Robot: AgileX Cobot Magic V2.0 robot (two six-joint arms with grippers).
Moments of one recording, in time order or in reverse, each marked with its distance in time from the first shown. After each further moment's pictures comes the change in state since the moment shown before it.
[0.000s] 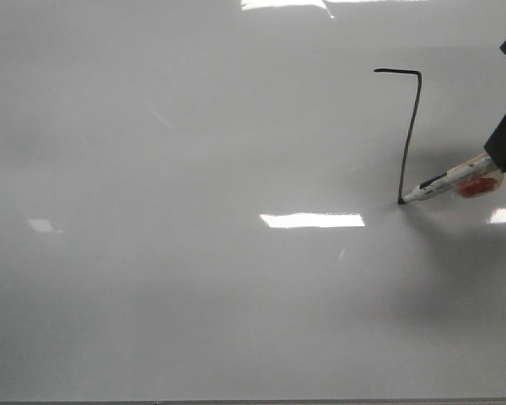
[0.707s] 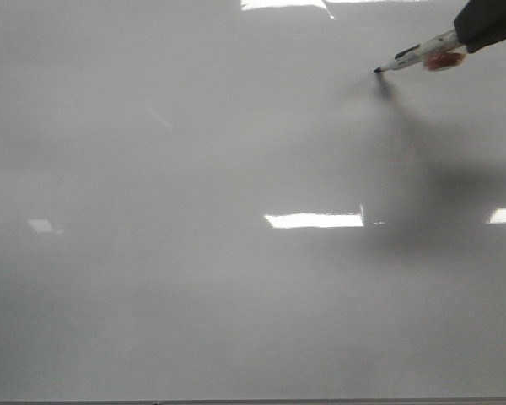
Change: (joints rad) left arm 0.000 0.000 0.000 0.000 0.008 0.000; right arm 0.082 -0.089 -0.046 0.028 -0.278 0.025
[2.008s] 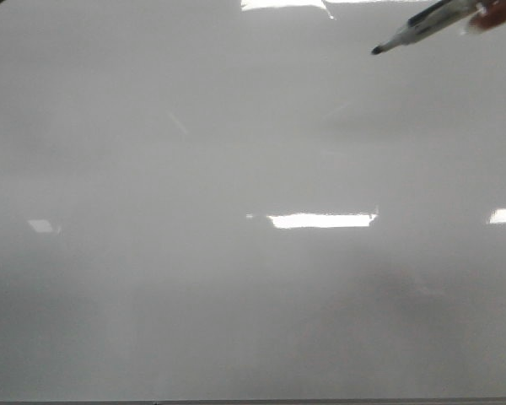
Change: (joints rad) left arm -0.066 0.036 -0.057 0.023 0.078 0.024; right arm 0.096 -0.309 -0.080 -0.153 0.490 0.027
